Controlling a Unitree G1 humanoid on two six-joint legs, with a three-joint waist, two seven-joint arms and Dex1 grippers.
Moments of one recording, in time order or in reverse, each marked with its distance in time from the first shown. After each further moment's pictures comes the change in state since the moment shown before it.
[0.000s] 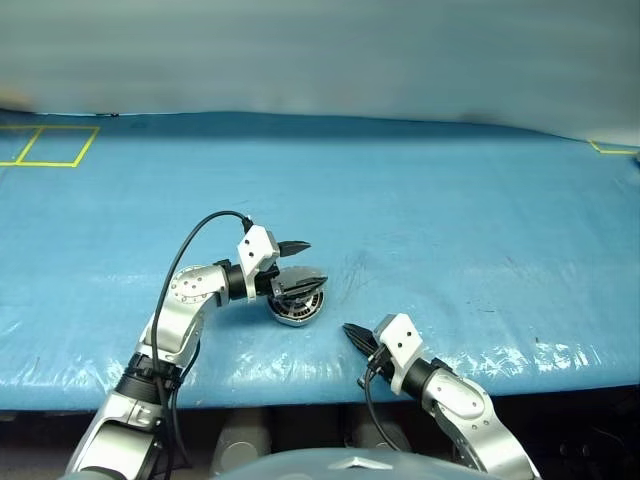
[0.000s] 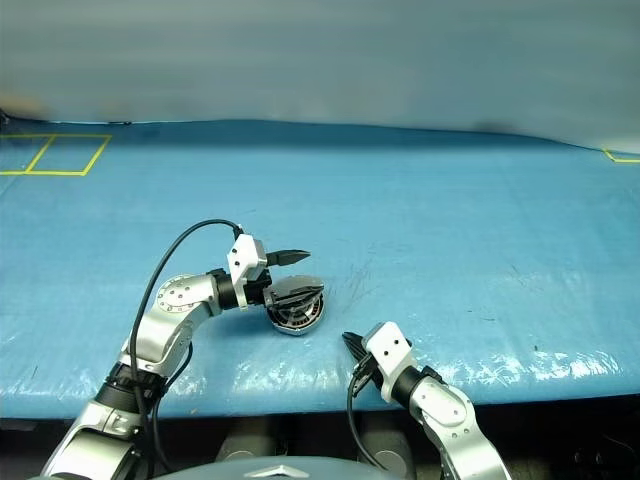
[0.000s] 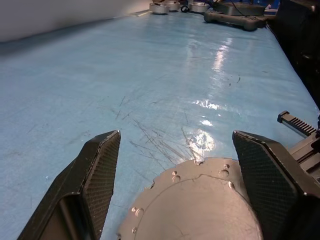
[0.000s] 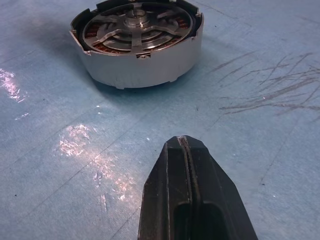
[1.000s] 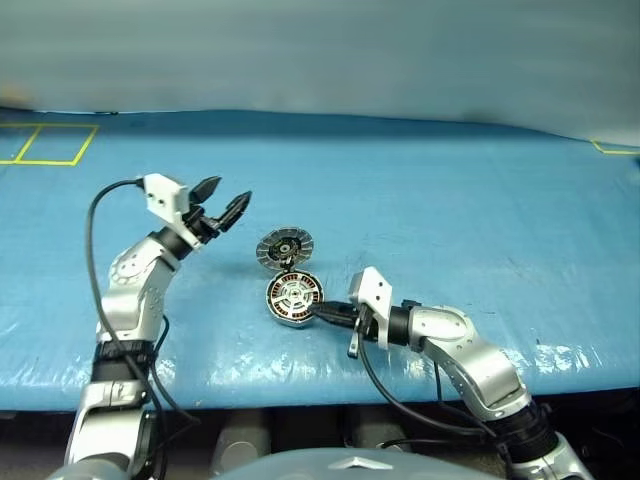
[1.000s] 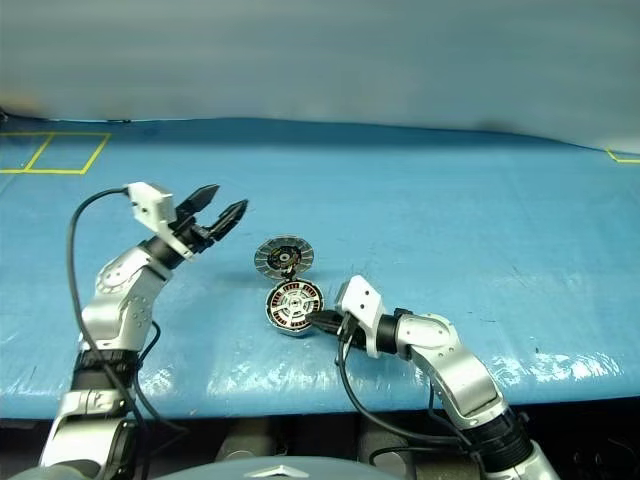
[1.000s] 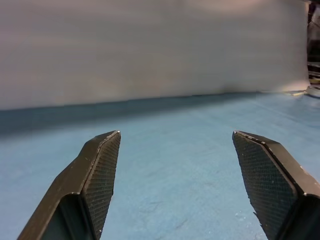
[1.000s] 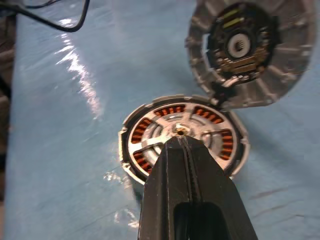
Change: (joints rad) left arm -0.145 -0.013 0.282 0.186 -0.127 -0.028 0.198; right arm -0.359 -0.044 -0.012 0.015 0.170 0.187 0.224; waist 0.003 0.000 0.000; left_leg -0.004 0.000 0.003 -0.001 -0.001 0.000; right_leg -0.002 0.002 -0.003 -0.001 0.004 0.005
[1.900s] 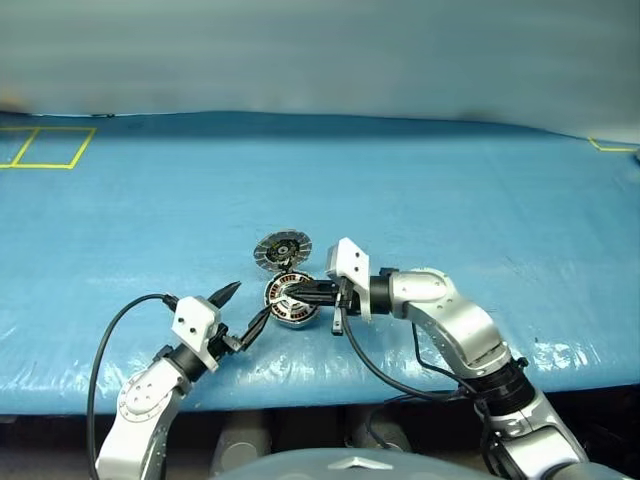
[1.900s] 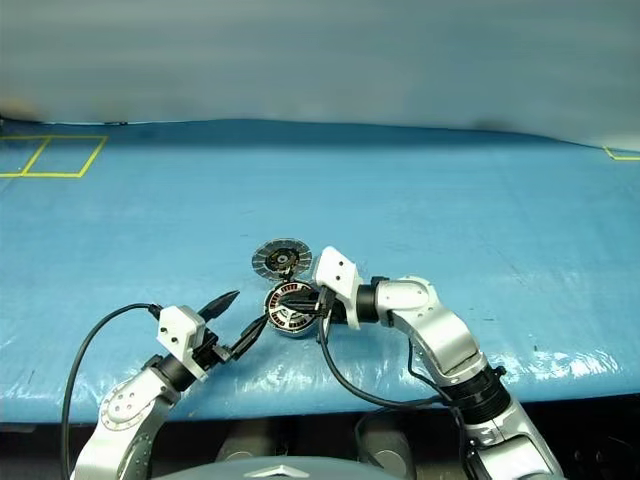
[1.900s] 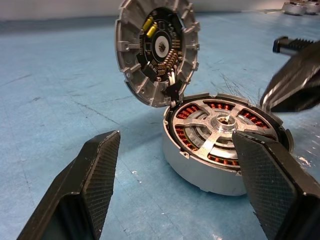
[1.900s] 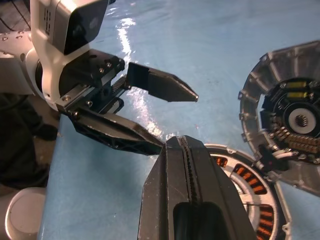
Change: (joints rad) left arm 0.767 -0.049 -0.111 -0.485 0.169 -0.171 0.159; right arm -0.294 -0.021 0.093 0.020 0.024 0.195 0.181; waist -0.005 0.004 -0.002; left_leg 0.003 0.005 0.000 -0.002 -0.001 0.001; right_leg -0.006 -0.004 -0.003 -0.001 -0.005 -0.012
